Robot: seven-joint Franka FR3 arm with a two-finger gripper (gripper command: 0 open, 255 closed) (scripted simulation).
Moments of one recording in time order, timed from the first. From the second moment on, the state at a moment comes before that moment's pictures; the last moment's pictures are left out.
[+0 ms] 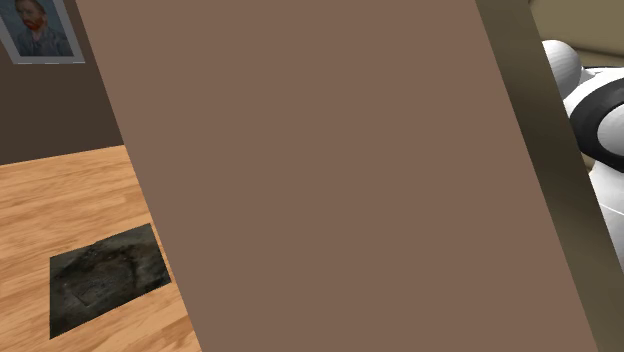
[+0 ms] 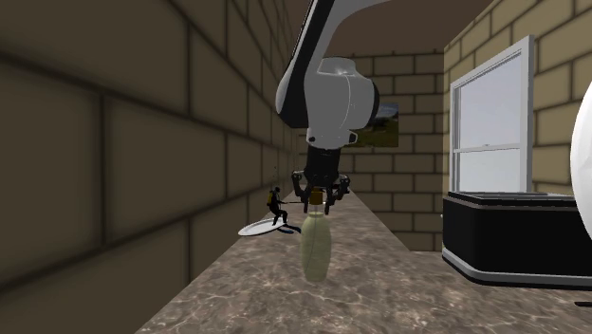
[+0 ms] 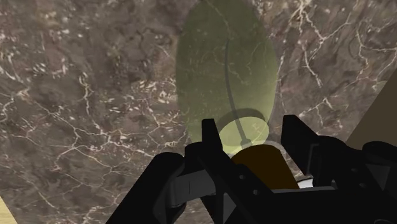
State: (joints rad) arm 0.03 0.10 0.29 -2.22 0.00 2.64 0.21
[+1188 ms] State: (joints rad) arm 0.03 0.00 0.30 -2.14 0.04 2.47 0.18
